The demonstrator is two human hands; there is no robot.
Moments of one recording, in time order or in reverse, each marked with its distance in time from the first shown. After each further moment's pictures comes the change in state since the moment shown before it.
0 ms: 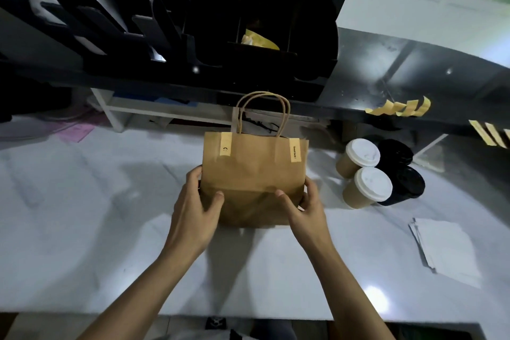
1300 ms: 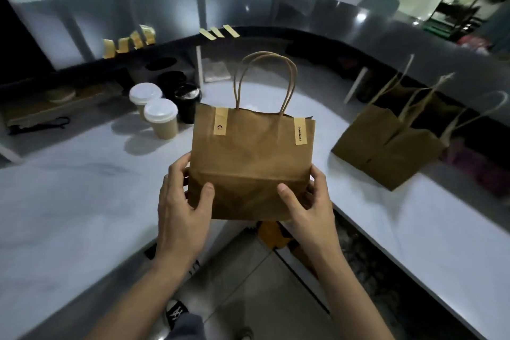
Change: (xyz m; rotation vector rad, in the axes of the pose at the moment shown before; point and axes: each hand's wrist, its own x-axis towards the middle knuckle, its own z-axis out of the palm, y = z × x) left_hand -0.262 0.119 0.165 -0.091 -0.507 0.492; right_hand -0.323 0.066 -0.237 0.203 0.760 0.092
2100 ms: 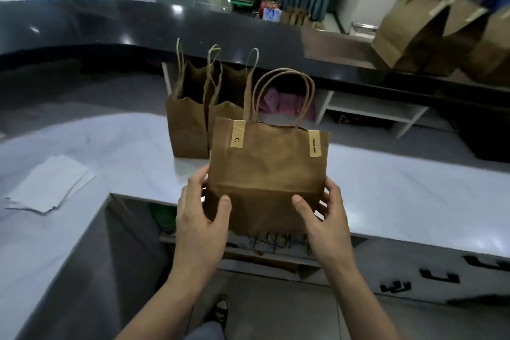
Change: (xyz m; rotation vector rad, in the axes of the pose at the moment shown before) left_hand -0.077 0.111 0.241 -0.198 -0.712 0.236; right_hand -0.081 0.050 -0.244 0.058 0.745 0.129
